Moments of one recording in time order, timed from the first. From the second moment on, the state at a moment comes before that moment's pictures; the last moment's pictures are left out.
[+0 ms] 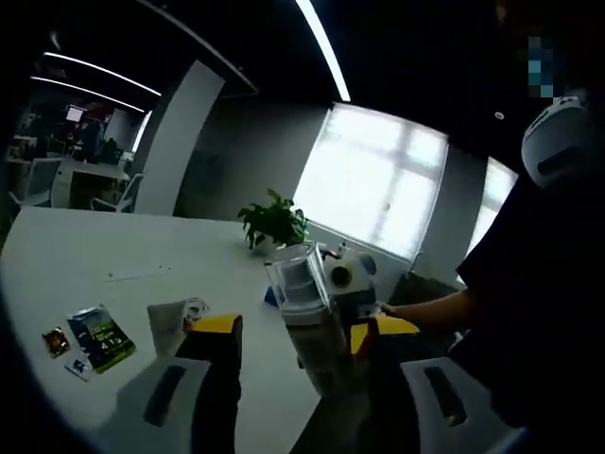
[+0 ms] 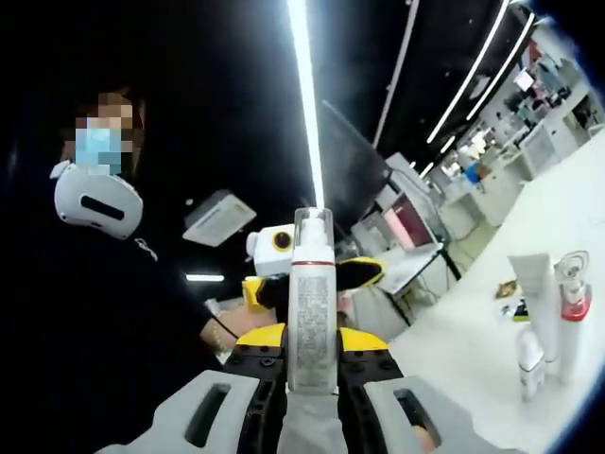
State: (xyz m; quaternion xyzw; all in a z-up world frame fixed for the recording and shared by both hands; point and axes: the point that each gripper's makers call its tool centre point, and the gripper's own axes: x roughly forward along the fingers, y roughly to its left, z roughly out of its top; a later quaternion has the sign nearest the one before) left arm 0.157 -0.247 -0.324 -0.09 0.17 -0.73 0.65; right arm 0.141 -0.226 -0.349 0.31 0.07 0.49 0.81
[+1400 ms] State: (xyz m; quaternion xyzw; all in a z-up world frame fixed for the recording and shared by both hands) left arm 0.220 -0.249 -0.314 -0.01 0.16 -0.51 0.84; right arm 0.199 -0.247 -0.355 0.02 0.11 0.24 0.96
